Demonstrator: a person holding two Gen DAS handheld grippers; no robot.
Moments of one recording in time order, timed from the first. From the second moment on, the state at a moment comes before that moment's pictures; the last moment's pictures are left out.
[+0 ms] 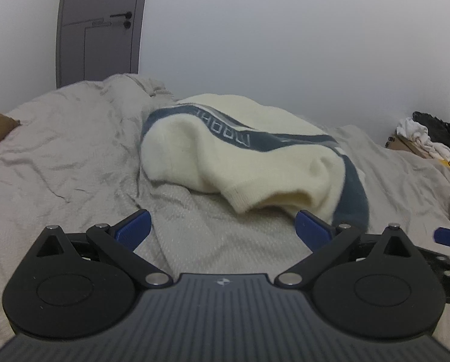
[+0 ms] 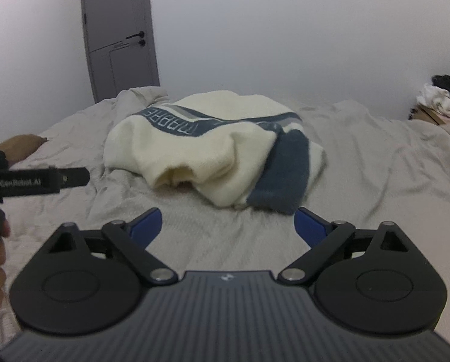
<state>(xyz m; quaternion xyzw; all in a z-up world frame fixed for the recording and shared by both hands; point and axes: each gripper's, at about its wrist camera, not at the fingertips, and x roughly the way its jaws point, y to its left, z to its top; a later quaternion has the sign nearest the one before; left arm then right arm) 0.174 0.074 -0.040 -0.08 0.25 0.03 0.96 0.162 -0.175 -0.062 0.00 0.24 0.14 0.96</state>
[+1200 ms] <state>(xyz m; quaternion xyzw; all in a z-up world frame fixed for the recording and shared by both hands) 0.237 0.098 -0.112 -0.14 0.22 -0.04 0.96 0.266 -0.117 -0.051 -0.05 0.15 0.10 0.98</state>
